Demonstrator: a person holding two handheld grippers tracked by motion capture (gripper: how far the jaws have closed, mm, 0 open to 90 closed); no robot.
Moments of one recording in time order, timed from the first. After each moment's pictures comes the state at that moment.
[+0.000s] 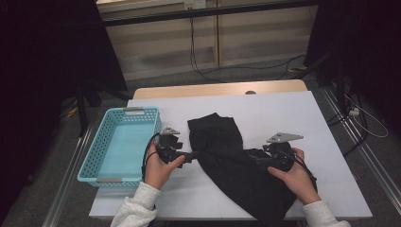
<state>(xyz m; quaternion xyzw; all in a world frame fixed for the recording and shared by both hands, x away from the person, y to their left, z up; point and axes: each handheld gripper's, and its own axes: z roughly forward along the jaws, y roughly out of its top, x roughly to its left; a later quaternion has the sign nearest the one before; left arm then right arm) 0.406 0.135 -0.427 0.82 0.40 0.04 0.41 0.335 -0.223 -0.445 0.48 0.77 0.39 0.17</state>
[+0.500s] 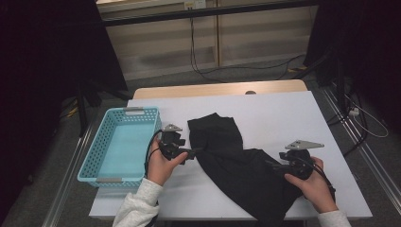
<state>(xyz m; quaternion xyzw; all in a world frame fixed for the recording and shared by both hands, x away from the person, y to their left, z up) 0.412 0.125 -0.424 0.82 0.39 0.04 0.41 0.309 -0.263 -0.455 0.52 0.75 0.37 0.17</state>
